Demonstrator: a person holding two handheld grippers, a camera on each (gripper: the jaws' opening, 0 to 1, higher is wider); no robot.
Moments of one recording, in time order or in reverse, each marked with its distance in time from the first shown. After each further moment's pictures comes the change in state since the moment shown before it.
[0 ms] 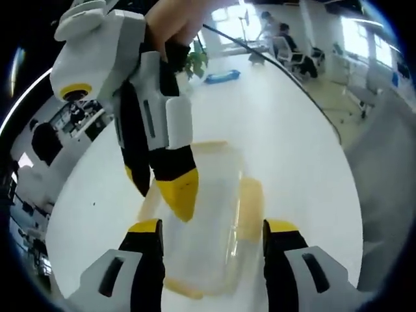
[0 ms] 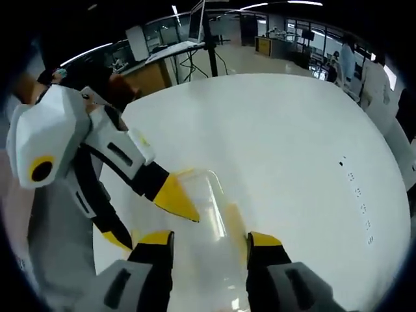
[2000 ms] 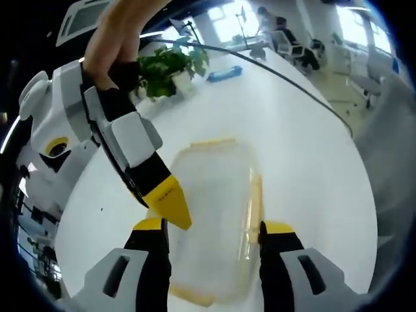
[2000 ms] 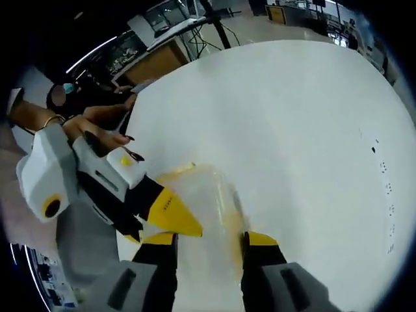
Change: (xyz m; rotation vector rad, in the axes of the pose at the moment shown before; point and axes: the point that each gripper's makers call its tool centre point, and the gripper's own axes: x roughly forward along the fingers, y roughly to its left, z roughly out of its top) left arm 0.008 0.009 -0.001 0.039 -0.003 0.054; right arm 0.012 -0.002 -0.001 0.067 0.192 0.240
